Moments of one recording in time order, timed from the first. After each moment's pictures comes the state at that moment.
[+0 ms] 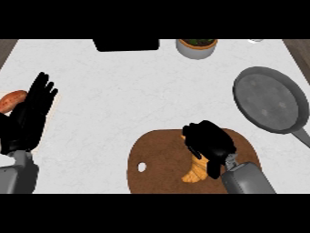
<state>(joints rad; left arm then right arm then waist) -0.16 0.19 0.11 -1.59 0.12 0.08 0.25 -0.22 -0.08 0.32 -1.42 1.38 0.39 -0.27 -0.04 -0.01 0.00</state>
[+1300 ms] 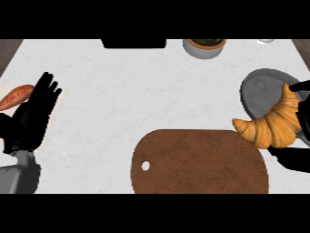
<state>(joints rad) -0.16 0.18 0.11 -1.59 0.12 0.05 0.23 -0.24 -0.13 -0.19 -2.16 1.16 0.54 0.03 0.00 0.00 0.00</state>
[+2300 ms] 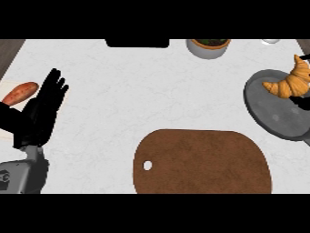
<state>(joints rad) -0.20 0.15 0.09 -1.57 0.10 0.06 0.23 -0.54 -0.43 -0.50 -1.01 0.99 0.03 -0.49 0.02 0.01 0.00</state>
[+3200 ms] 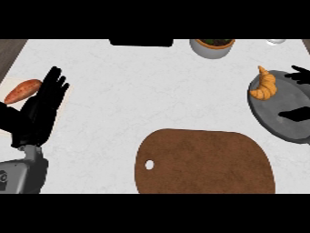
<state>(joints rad) -0.20 0.15 0.09 -1.60 0.10 0.05 0.26 -0.73 -0.53 -0.58 -0.31 0.99 -0.13 -0.60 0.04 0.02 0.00</state>
